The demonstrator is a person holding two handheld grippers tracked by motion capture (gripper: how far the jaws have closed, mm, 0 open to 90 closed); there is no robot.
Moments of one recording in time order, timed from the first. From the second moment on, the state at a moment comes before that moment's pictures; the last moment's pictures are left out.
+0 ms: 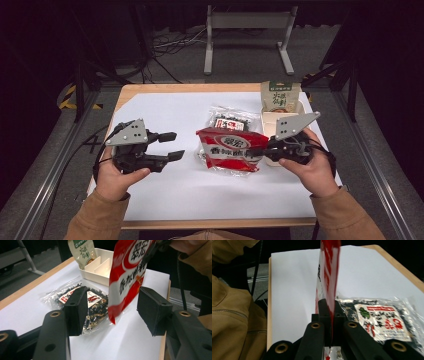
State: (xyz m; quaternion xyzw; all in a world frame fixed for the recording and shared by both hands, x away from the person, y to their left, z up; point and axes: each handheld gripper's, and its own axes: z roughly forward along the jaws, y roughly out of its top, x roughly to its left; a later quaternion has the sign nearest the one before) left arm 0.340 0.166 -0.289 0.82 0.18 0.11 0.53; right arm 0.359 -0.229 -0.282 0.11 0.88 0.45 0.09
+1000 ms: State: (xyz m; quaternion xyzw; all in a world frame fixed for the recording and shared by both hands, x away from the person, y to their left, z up) left arm 0.354 0.183 -0.304 0.81 0.22 0.13 0.52; right arm 0.381 -0.279 -0.241 0.16 0.87 0.45 0.14
